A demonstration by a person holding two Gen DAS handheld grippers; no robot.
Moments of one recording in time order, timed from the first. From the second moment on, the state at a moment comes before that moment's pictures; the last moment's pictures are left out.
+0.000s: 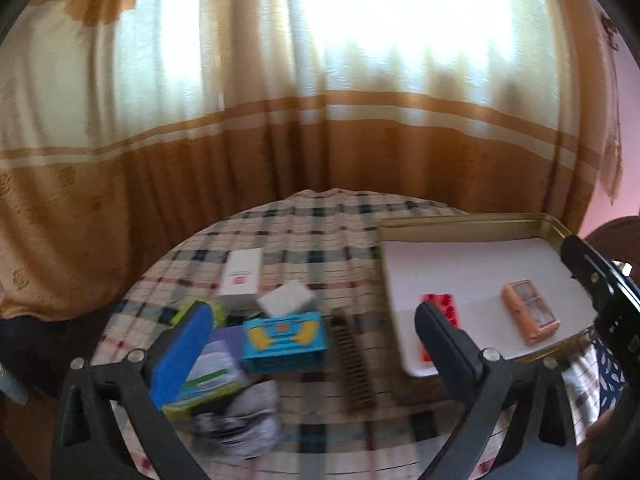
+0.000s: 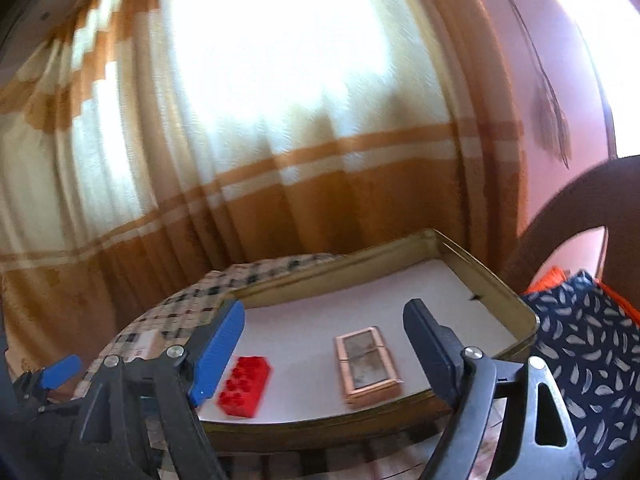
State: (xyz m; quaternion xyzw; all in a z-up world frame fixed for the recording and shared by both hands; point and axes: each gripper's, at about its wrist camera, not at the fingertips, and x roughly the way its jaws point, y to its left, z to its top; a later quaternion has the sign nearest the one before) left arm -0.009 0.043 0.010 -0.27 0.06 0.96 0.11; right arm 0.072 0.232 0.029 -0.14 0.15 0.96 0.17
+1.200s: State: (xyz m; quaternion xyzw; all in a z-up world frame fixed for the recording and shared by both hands) left arm -0.017 0.006 -0.014 -0.28 0.06 0.96 0.04; right arm 0.071 0.185 0.027 -0.13 0.06 0.98 0.17
